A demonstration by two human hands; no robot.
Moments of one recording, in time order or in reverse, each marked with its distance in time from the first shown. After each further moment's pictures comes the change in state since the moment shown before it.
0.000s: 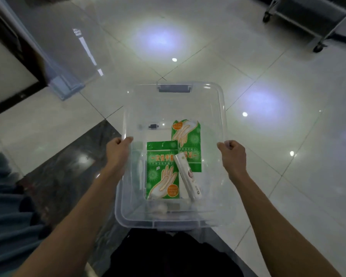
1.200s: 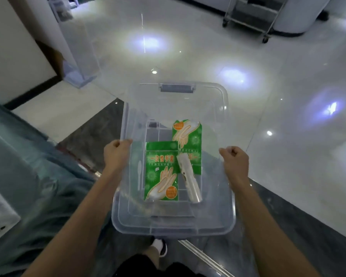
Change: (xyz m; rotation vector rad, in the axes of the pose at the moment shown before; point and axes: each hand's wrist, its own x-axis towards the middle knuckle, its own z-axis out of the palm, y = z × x) left_hand -0.381 -0.286 -0.501 0.008 -0.157 0.190; right_hand -0.723 0.194 -0.003 0.199 0.220 -0.004
